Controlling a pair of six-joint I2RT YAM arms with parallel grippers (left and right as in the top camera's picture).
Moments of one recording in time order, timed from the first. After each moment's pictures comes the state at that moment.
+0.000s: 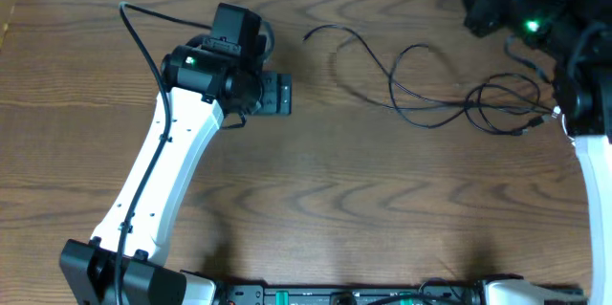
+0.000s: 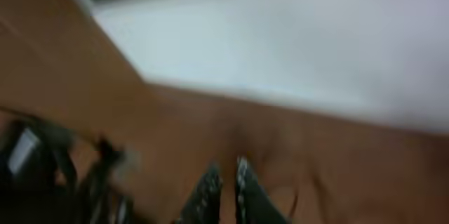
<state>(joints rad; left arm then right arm) -0.29 1.58 1.53 -1.12 0.11 -0.25 0.09 1.44 1.76 -0.69 -0.56 0.24</state>
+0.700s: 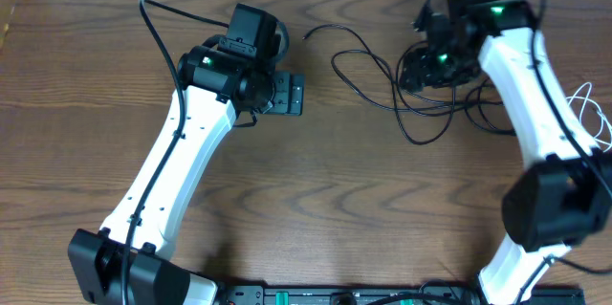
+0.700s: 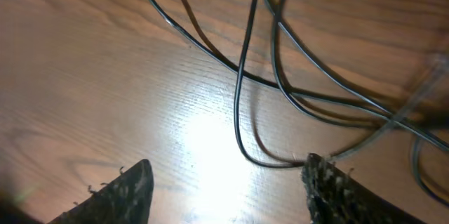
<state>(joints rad) -0.34 1.61 1.53 -1.11 0.06 -0.25 0.17 1.95 1.75 -1.19 -0.27 -0.03</state>
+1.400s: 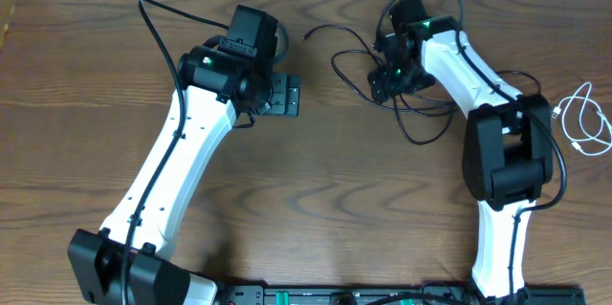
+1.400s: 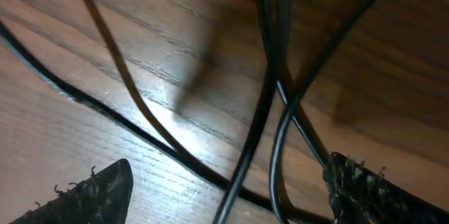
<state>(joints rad) -0.34 1.61 1.53 -1.12 0.02 -0.25 0.27 2.22 1.75 -0.97 -0.11 -0.09</state>
